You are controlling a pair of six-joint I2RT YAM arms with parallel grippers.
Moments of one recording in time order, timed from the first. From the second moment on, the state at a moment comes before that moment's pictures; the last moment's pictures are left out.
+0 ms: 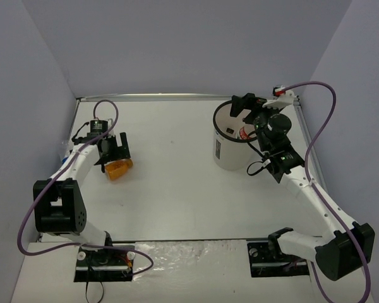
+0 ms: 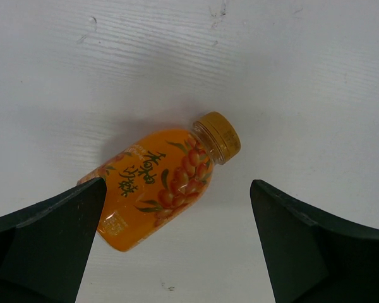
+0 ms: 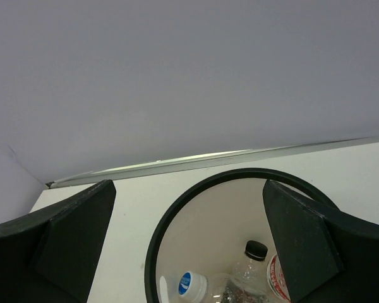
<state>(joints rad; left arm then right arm) -0.01 1.52 1.09 -0.57 0.03 -0.22 0.38 1.14 0.98 0.27 0.26 0.34</state>
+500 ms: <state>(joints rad) -0.07 1.58 1.07 -0.63 -0.04 -0.25 0.38 1.04 0.96 0.21 0.25 0.37</state>
